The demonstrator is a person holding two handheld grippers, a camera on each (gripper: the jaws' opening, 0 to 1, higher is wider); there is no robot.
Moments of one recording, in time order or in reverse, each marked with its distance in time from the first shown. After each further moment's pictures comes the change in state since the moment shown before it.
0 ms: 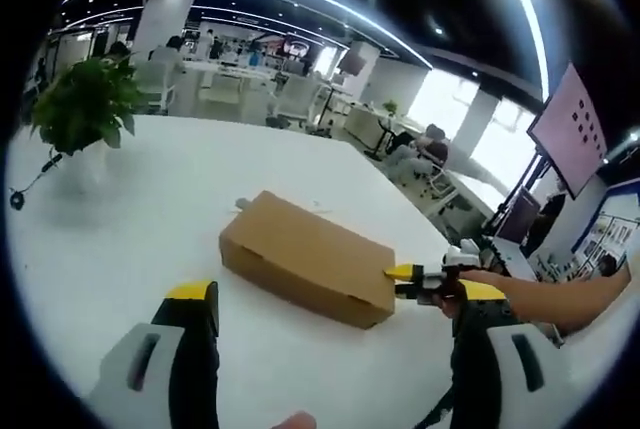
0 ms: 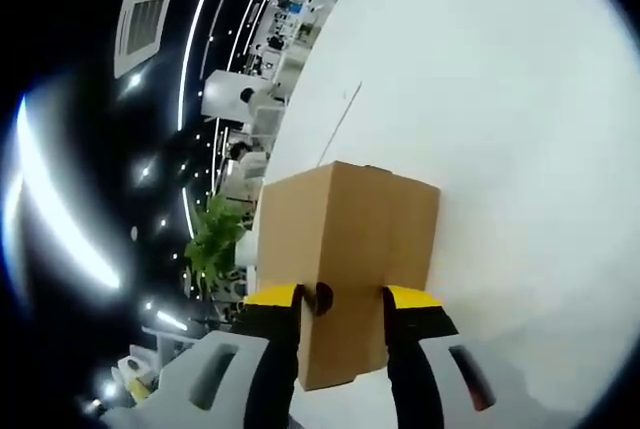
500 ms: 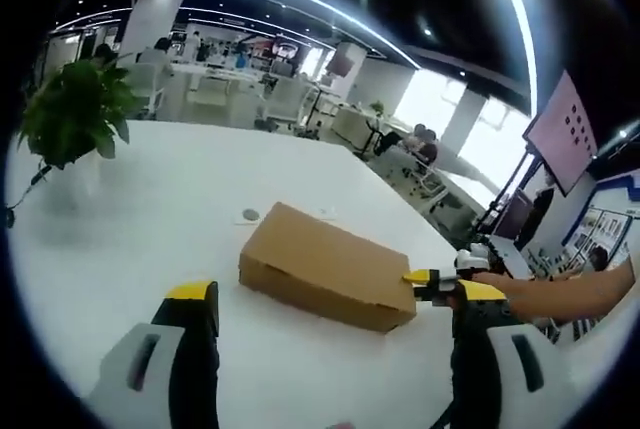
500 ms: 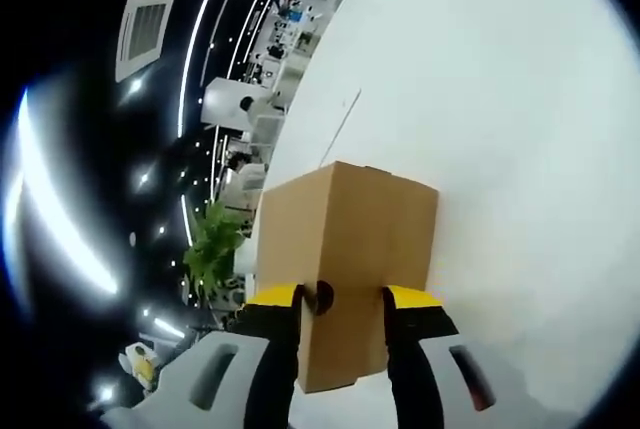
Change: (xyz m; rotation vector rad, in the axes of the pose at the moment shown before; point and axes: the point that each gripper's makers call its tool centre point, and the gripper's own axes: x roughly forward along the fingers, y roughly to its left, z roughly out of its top) left arm 0.009 0.056 0.018 0.019 0.023 -0.071; right arm -0.002 0.002 -0.002 0.003 -0.054 -0.007
